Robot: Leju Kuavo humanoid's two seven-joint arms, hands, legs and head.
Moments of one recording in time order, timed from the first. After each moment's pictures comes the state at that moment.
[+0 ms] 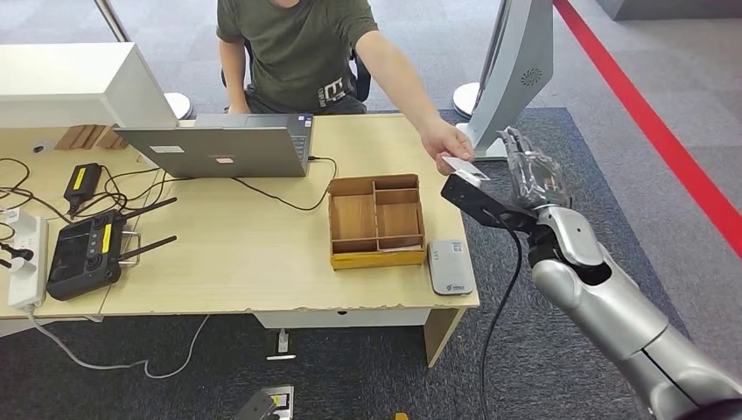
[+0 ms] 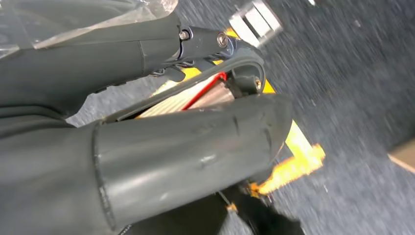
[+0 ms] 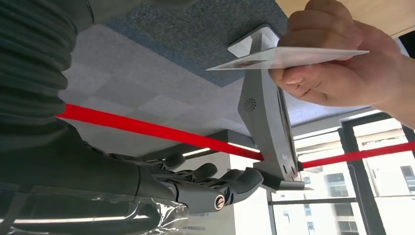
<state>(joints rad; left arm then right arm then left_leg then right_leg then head) -0.26 0.07 -1.20 -0.29 0.58 -0.02 -0.26 -0.61 -0.56 0.65 -1.46 0.67 -0.11 0.60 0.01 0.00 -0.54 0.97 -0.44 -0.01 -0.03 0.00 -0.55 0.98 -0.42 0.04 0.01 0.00</state>
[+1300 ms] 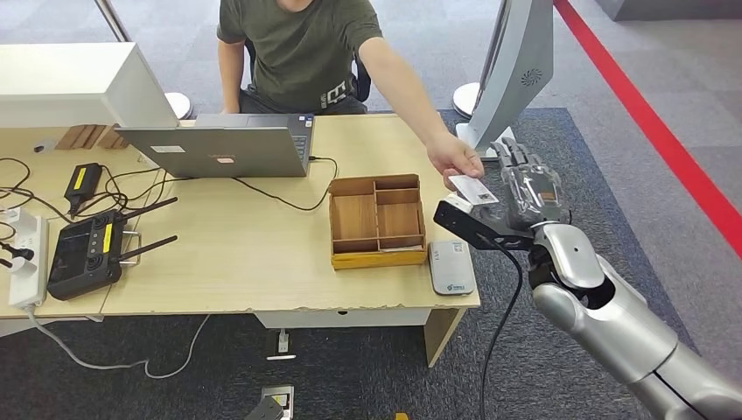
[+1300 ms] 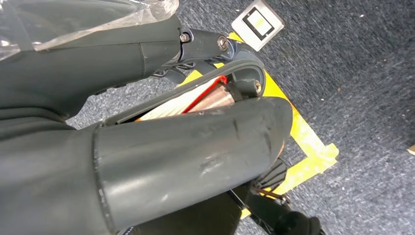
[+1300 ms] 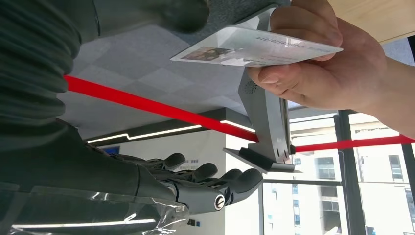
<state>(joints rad) -0.25 0.05 -1.20 -0.28 0.50 0.02 -0.23 -0.55 -0.60 0.68 -1.59 0.79 -0.07 0.65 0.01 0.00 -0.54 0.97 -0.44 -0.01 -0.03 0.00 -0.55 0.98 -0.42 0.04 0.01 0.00</state>
